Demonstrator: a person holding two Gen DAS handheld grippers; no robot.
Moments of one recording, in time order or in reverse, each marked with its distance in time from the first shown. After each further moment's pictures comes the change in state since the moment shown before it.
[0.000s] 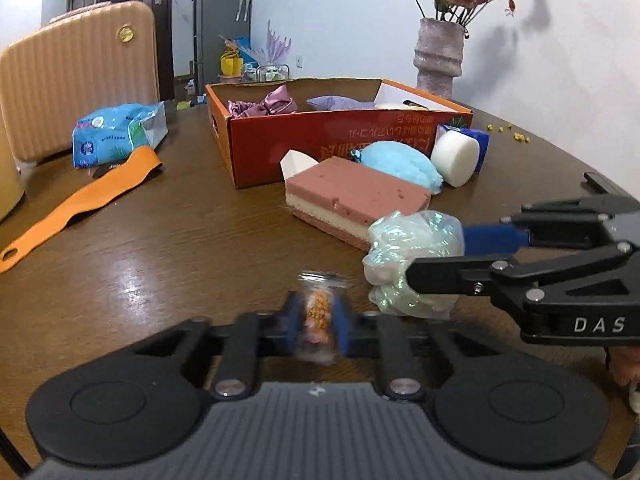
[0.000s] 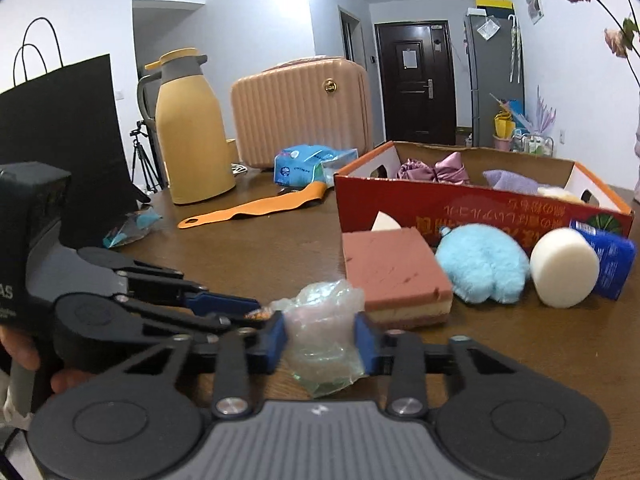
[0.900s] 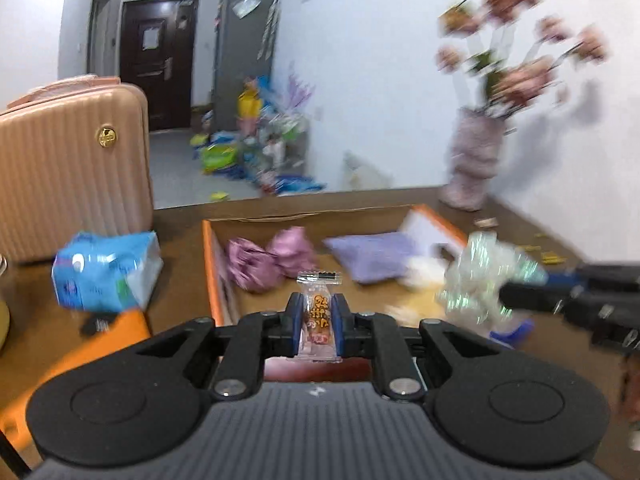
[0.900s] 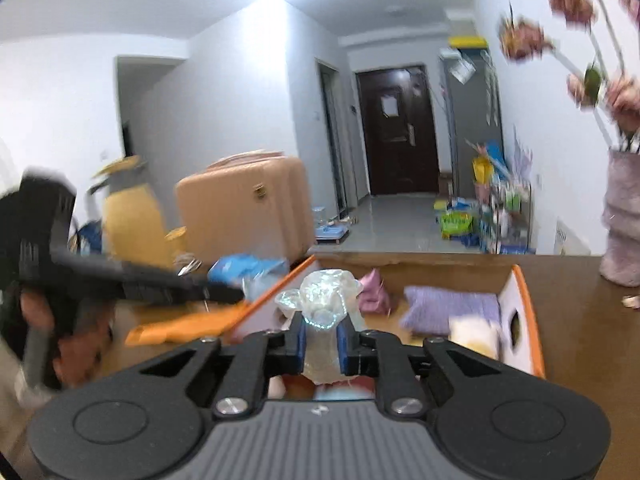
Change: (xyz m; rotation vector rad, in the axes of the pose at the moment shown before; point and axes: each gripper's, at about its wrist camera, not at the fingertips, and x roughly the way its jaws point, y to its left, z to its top) left arm 0.075 0.023 0.200 -0.064 -0.082 0.067; right arm -0.001 -0.134 0.139 0.070 -0.137 -0.015
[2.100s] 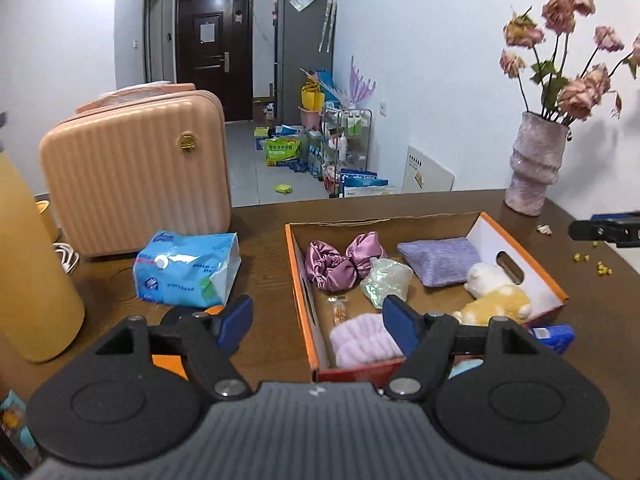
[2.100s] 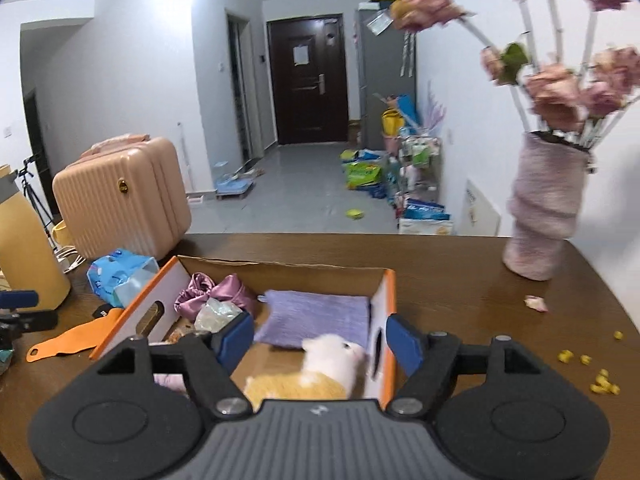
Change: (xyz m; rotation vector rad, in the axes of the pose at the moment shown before) left arm -0.068 0.013 0.003 -0.049 -0.011 0.158; right arm -0.011 -0.075 0.063 0.036 0.143 -0.296
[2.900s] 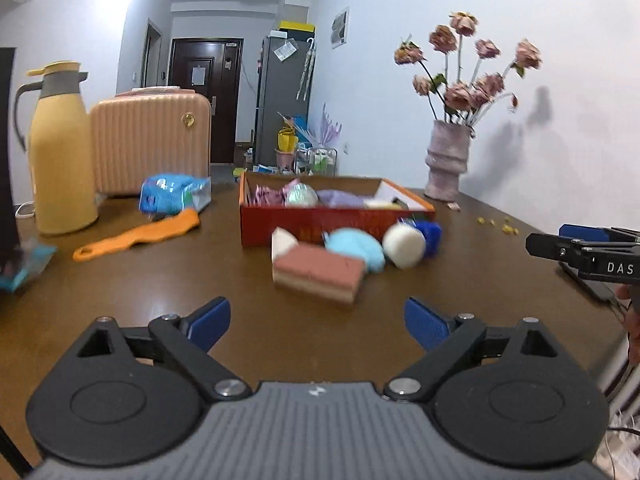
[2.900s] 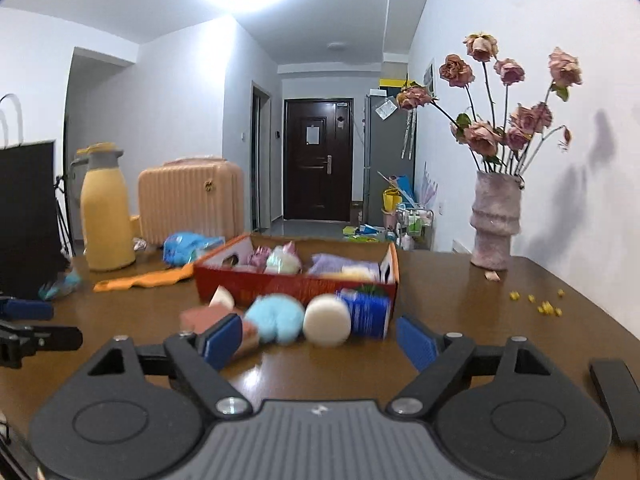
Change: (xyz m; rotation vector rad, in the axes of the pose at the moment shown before) left arm -0.193 -0.075 -0.232 -0.026 -0.180 -0.080; right arm -0.206 0.073 -0.236 -0.087 -0.279 -0.021
